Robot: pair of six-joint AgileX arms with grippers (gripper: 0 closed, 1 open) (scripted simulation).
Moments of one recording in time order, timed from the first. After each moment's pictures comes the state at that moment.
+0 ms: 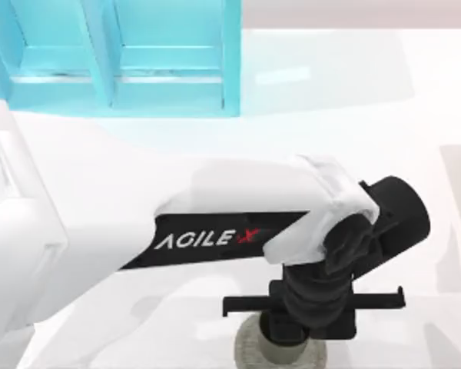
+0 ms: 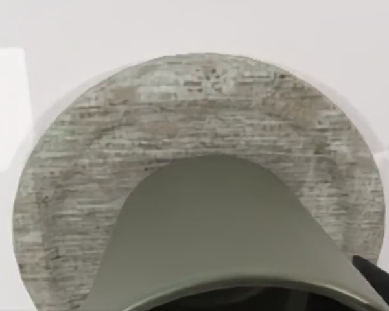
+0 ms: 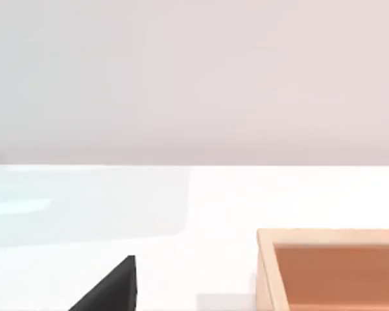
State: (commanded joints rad) left arm -1.08 2.05 1.45 -0.90 0.00 -1.05; right arm 0.00 0.00 0.00 0.00 0.00 0.00
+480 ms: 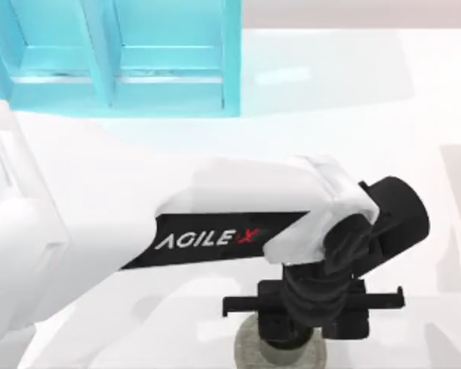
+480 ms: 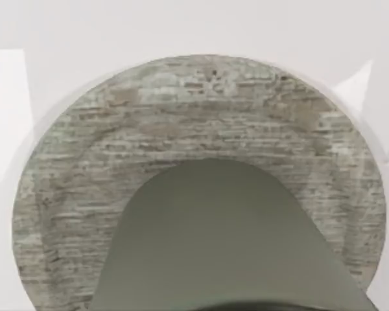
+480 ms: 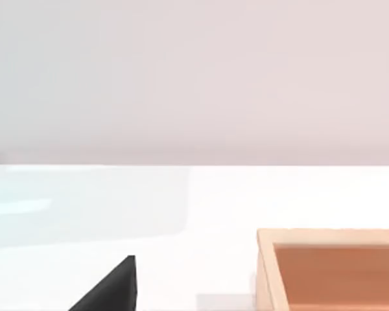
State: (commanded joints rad) left arm -1.08 2.05 1.45 -0.90 0.00 -1.05; right arm 0.00 0.00 0.00 0.00 0.00 0.00
